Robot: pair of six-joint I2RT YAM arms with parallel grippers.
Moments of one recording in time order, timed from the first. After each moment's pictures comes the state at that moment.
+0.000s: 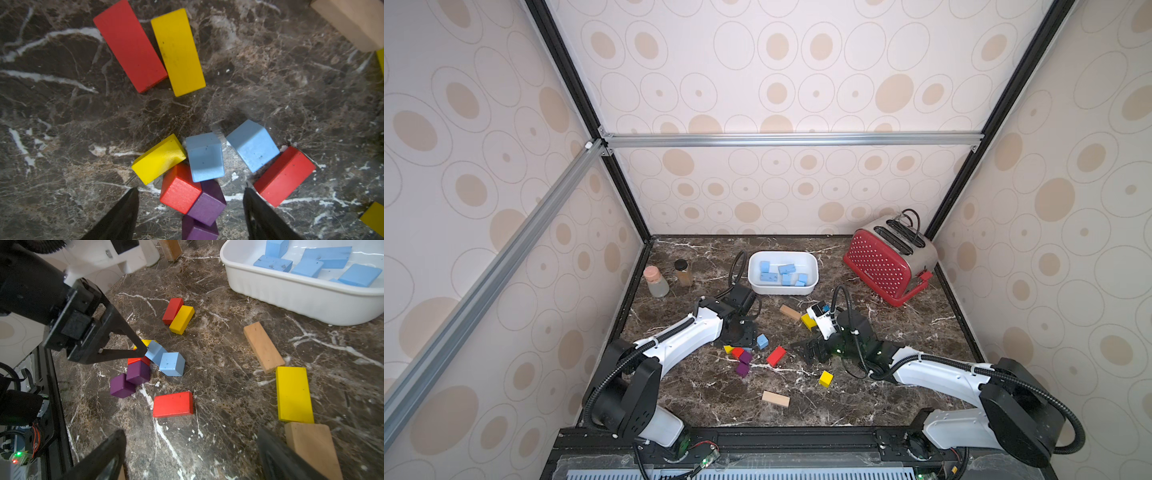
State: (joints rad) left arm -0.54 1.51 0.97 -0.78 -0.06 -0.49; right arm 0.74 1.31 0.55 0.19 -0.24 0.25
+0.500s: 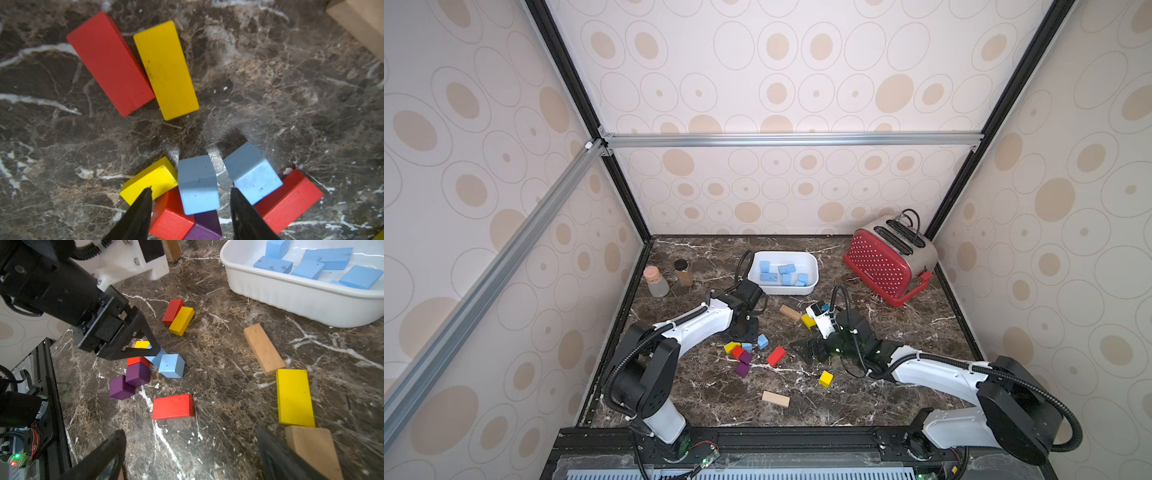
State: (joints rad) left arm -0.54 1.64 1.05 -0.78 -0.06 -0.48; right arm 0.74 1.33 0.56 0.20 -0.23 0.25
